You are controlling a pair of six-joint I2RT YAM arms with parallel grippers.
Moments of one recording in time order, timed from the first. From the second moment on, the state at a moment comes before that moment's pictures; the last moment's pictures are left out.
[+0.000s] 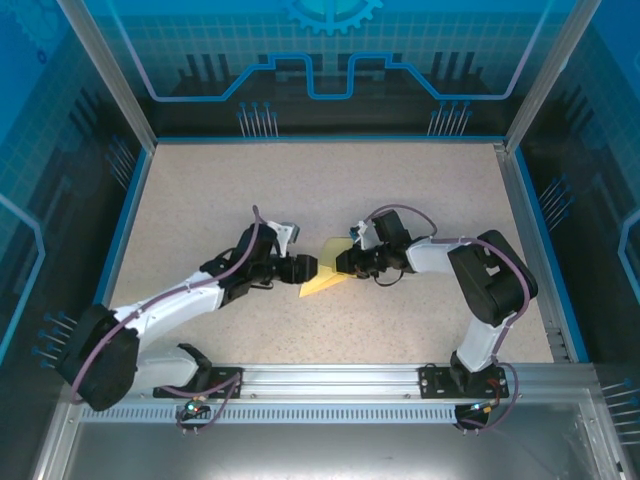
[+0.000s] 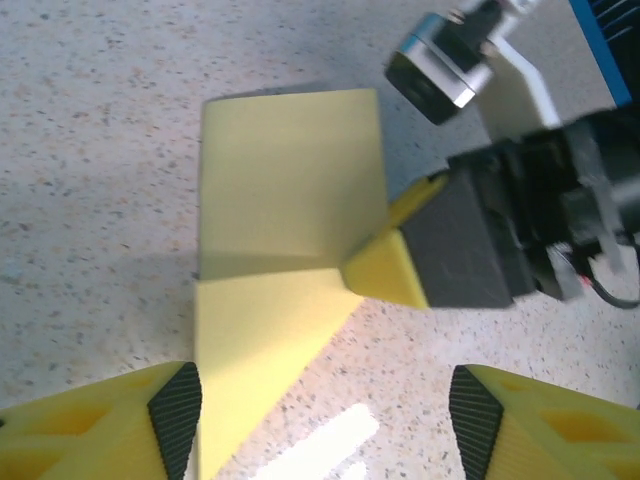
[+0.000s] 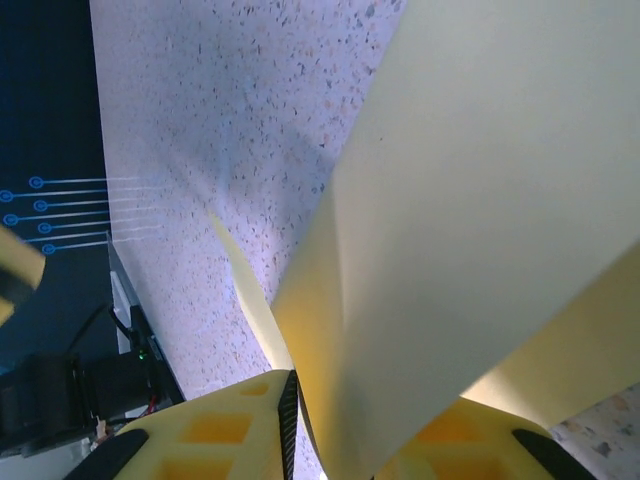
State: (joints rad) left arm -0.61 1.22 0.63 -0.11 0.21 -0.49; right arm 0.47 1.78 0.81 0.03 -0.76 0.65
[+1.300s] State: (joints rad) left arm -0.89 1.63 0.54 0.43 -0.28 -0.04; right arm 0.44 1.78 0.82 0.10 -0.83 1.01
